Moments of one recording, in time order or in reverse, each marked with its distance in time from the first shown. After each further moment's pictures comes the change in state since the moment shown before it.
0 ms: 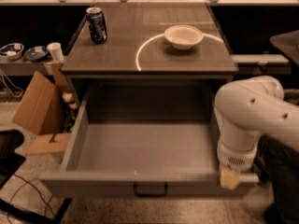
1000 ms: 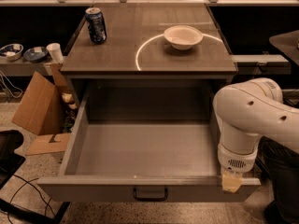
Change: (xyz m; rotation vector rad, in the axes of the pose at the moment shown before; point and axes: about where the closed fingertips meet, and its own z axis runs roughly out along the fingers) arm 0.006 0.008 0.002 -0.012 0.024 0.009
